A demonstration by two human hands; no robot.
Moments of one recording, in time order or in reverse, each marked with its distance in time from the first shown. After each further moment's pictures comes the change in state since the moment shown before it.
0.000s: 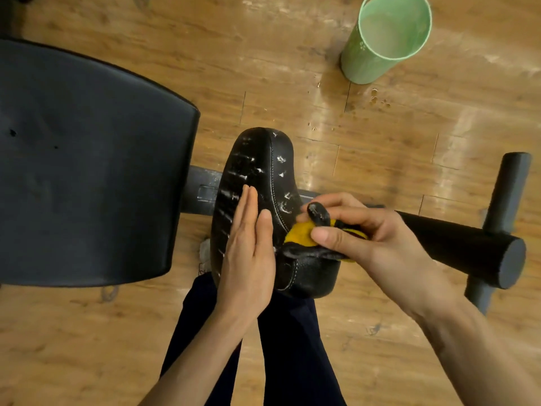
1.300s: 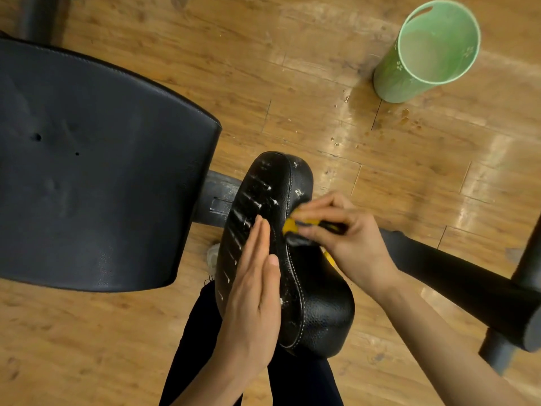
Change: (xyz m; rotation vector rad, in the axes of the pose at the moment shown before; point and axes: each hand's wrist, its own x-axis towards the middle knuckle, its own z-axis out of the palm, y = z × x) left_hand -0.001 0.002 0.003 0.048 0.021 -0.020; right_hand 0.096 0.029 -0.007 -0.235 0.039 -0.203
